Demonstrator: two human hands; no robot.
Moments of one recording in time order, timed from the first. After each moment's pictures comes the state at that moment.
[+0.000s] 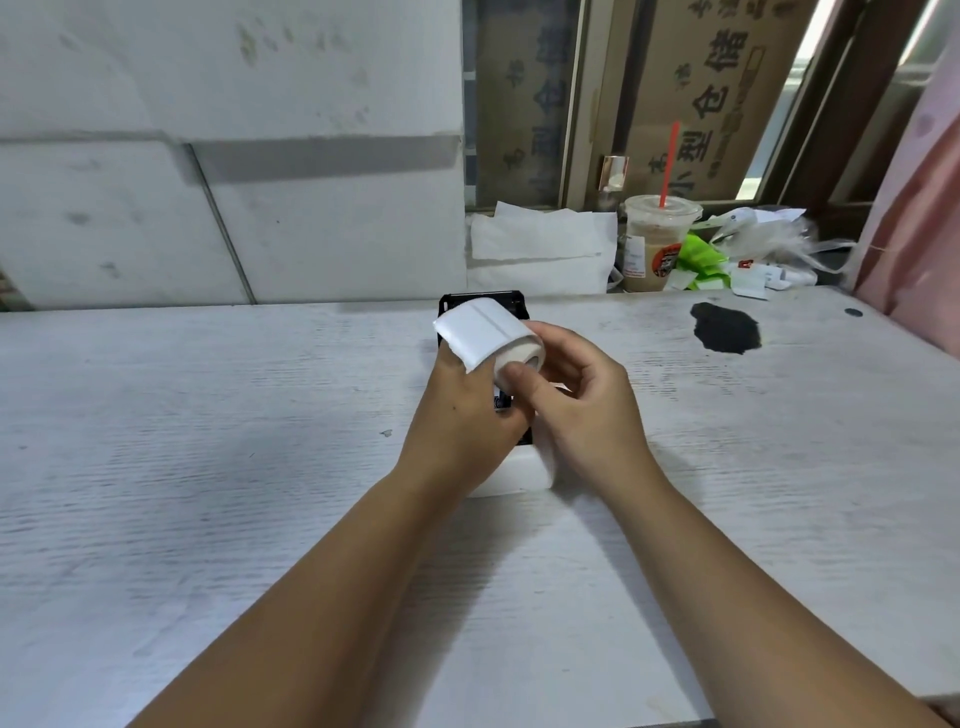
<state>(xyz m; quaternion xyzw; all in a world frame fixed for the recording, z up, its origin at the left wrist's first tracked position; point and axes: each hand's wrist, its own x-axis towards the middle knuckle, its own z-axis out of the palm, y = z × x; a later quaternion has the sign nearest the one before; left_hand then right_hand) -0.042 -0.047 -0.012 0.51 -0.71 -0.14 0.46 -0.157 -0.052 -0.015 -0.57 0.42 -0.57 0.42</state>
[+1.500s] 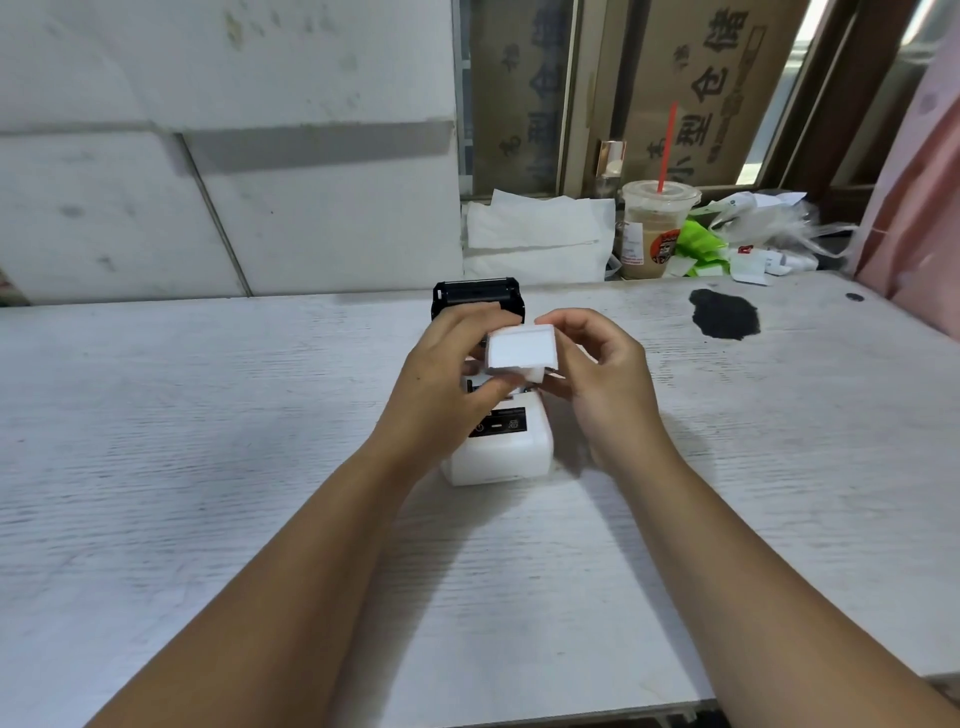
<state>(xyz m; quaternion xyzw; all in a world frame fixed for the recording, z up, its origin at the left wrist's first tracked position) -0.021 -0.060 -0.011 0.44 -0.76 -0.13 0.46 -0.167 -0.057 -0.007 -0.52 0.42 -0.60 0.44</state>
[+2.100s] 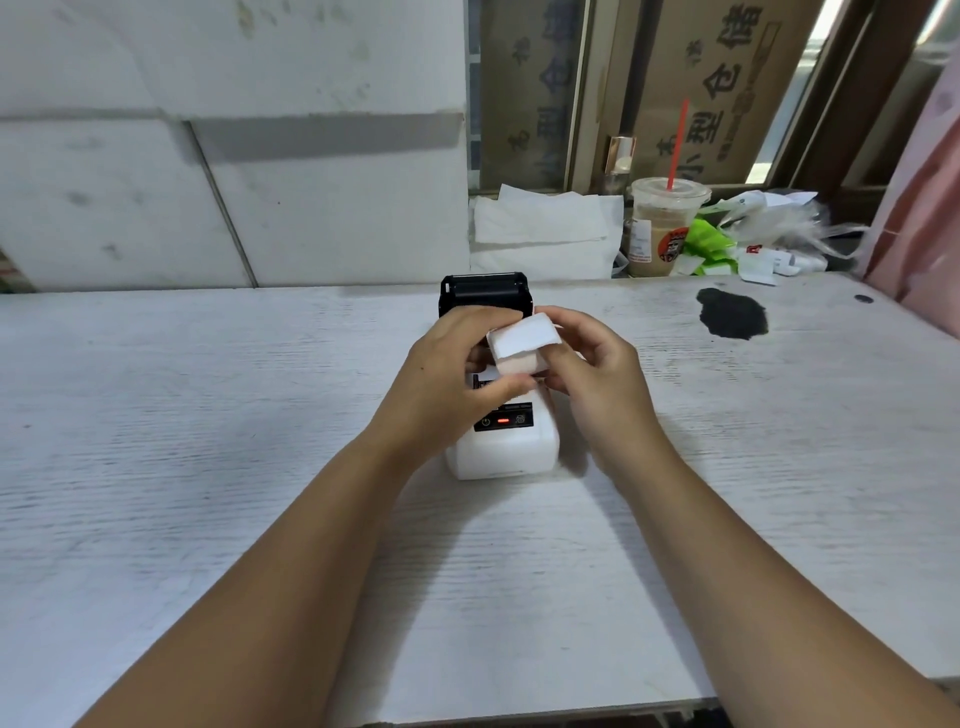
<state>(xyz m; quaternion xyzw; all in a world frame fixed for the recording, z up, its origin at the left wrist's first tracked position) -0.017 -0.059 -0.011 0.46 -0.74 -0.19 0.45 -0.164 -0.057 -0.011 -0.53 0.44 -0.58 0.44</state>
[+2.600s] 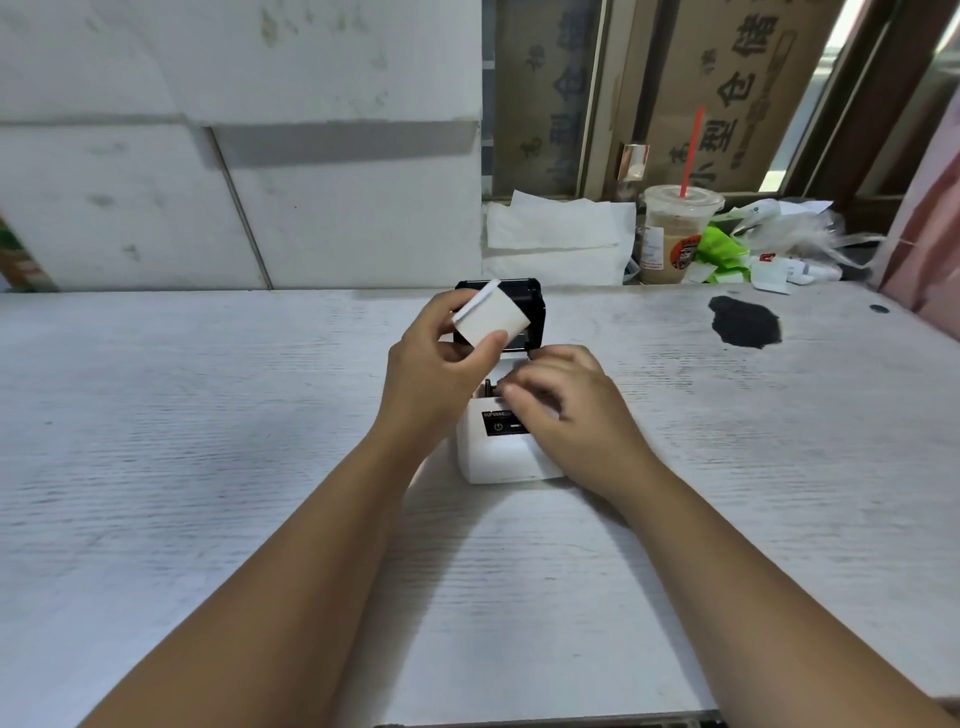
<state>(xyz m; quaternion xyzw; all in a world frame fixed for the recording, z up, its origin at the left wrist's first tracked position) -0.015 -0.058 -0.002 0.51 -0.58 -0.29 0.56 -0.157 -0.054 -0.024 -0.77 0.47 -0.38 0.17</state>
